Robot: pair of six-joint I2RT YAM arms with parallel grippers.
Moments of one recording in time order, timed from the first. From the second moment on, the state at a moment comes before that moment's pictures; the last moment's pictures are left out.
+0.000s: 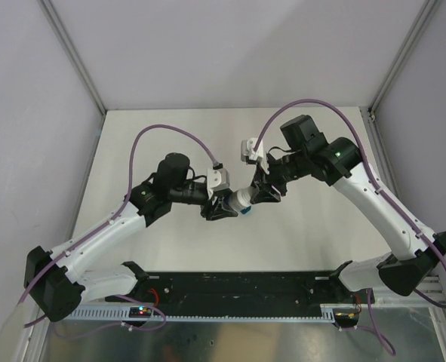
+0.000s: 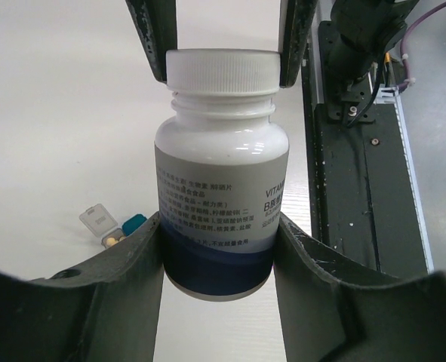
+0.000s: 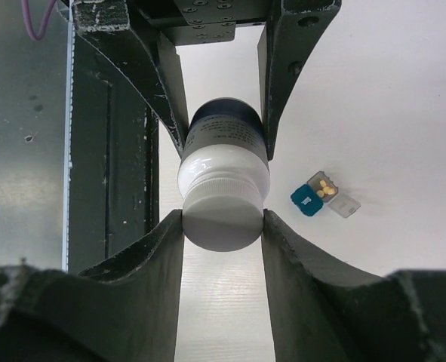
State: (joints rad) left arm -0.69 1.12 0.92 -0.23 0.79 0.30; right arm 0.67 1.37 1.60 -1.08 -0.71 -0.60
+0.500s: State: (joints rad) left arm -0.71 1.13 0.92 -0.26 0.71 0.31; right arm 0.67 1.40 1.61 -1.08 -0.70 -0.55
